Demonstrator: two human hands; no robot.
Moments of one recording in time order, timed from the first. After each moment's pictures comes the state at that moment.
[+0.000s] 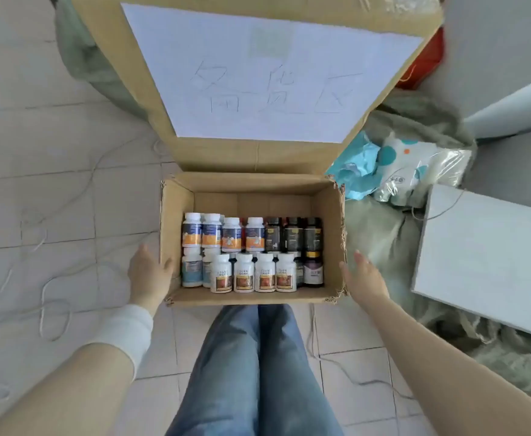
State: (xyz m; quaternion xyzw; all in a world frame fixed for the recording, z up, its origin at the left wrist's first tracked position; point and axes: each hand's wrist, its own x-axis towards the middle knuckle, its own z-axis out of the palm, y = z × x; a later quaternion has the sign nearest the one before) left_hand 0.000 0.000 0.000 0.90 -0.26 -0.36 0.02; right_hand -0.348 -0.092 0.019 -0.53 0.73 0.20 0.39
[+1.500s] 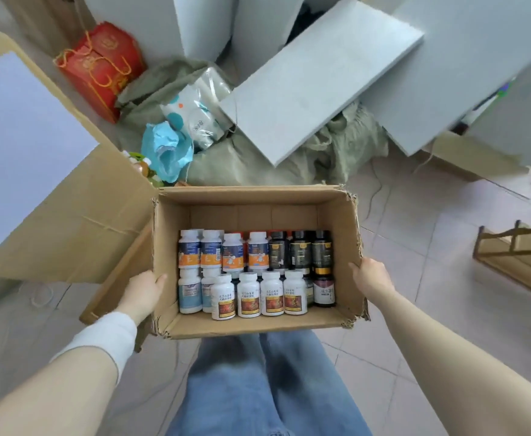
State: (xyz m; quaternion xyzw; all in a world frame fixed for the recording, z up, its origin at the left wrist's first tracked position) left_hand -0.124 0.001 0.081 0.55 -0.72 -0.33 -0.24; right_hand -0.418 0.264 0.111 -0.10 0.93 0.01 0.35
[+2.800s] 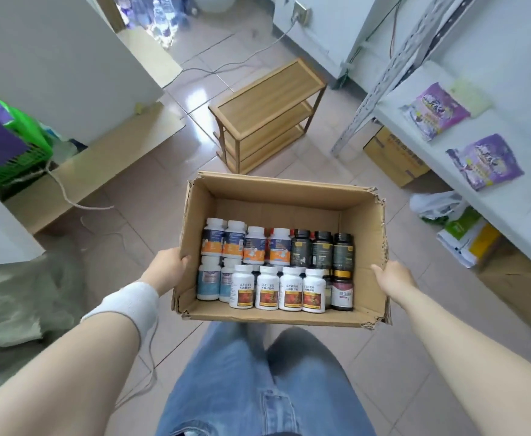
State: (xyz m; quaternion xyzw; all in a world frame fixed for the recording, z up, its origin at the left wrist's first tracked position) left_hand -0.797 0.646 0.130 0.00 -0.91 -0.18 -0.37; right_hand -0.634 1.010 0.142 0.48 0.81 -0.17 0.28
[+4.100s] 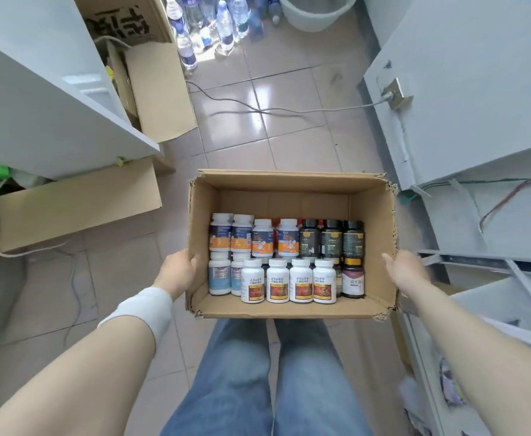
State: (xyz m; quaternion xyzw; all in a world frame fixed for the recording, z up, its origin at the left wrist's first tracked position) left_hand -1.266 0.962 0.036 0.30 -0.84 -0.28 -0.36; right_hand -1.315 1.342 0.054 0.29 0.88 -0.08 0.37
